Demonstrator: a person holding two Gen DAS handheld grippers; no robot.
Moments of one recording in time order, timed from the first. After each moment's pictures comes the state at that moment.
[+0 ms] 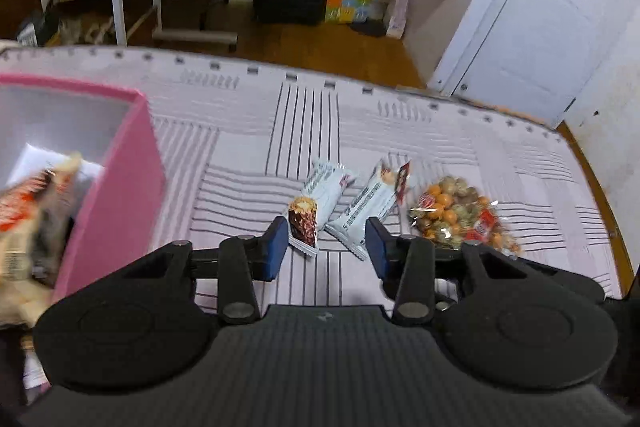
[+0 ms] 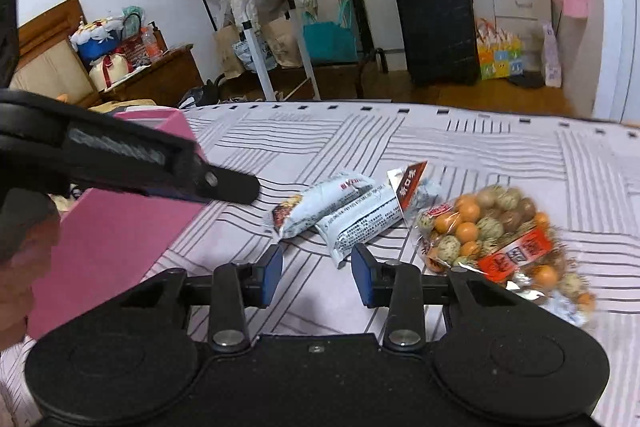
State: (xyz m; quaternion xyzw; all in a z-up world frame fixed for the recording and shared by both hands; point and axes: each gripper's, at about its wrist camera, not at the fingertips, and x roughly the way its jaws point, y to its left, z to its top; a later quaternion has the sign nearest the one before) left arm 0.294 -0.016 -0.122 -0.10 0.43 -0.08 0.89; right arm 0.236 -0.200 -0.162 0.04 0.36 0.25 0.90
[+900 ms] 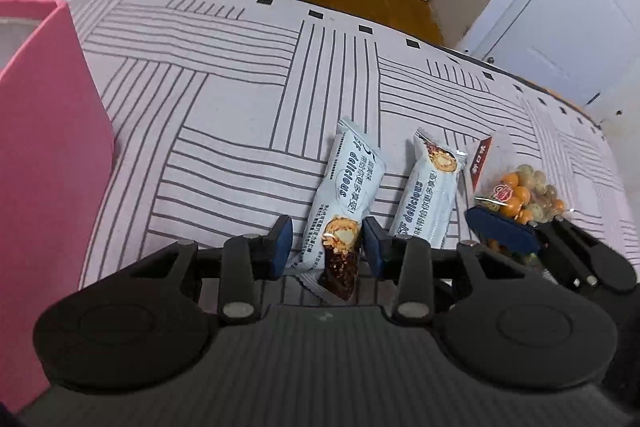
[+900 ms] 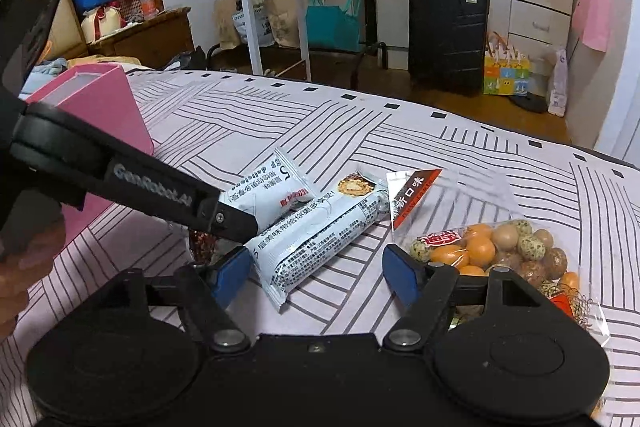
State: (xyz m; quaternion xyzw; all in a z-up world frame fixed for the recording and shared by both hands) left arm 0.359 -0.015 -0.201 -0.13 0.48 -0.07 0.86; right arm 0.290 -0.184 -0.188 -0.05 0.36 0.26 0.90
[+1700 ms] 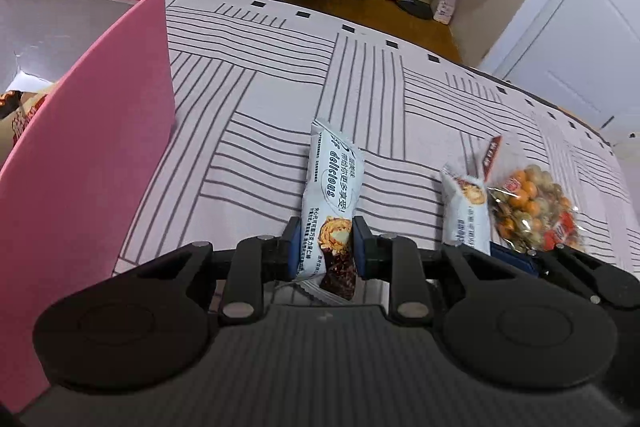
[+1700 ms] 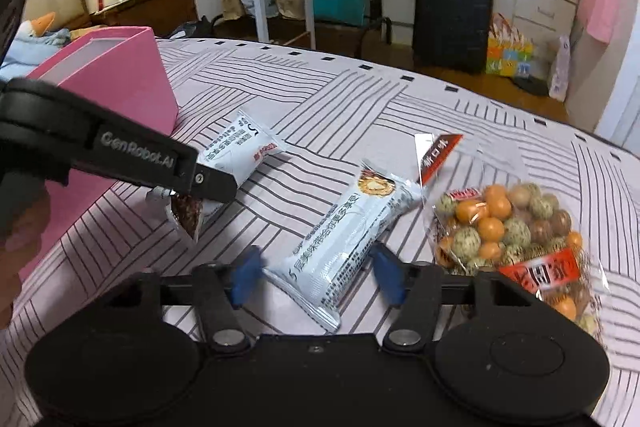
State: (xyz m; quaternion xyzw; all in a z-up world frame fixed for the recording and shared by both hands) left arm 0.320 0.002 -0.190 -0.15 0.46 -0.03 0.88; right arm 0.263 -0.174 -0.182 -0.07 0.40 0.25 0.88
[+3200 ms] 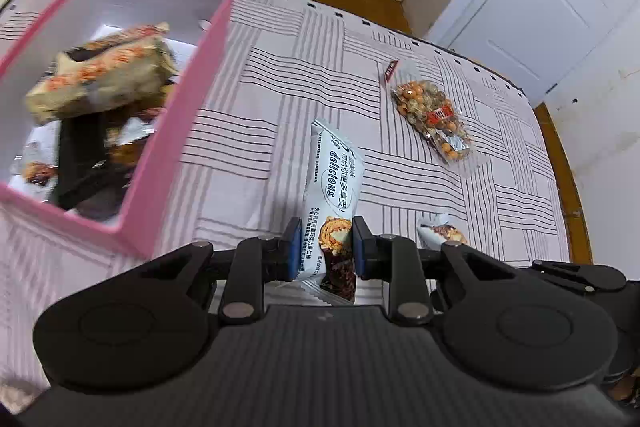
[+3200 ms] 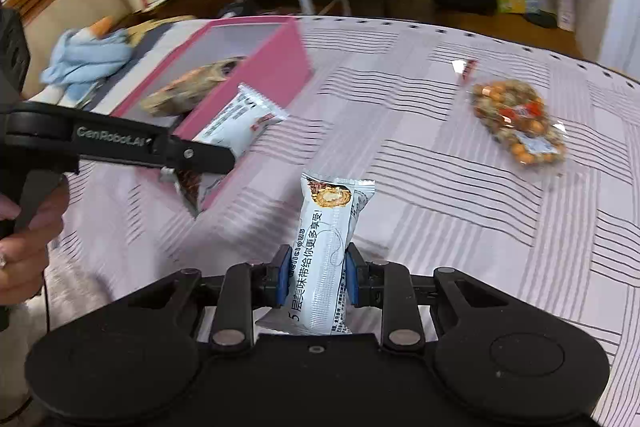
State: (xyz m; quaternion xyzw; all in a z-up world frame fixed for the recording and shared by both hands) left arm 0.117 0.043 -0.073 -0.16 0.48 -0.09 0.86; right arm 0.070 -0.190 -0.069 -0.01 0.48 0.28 0.83
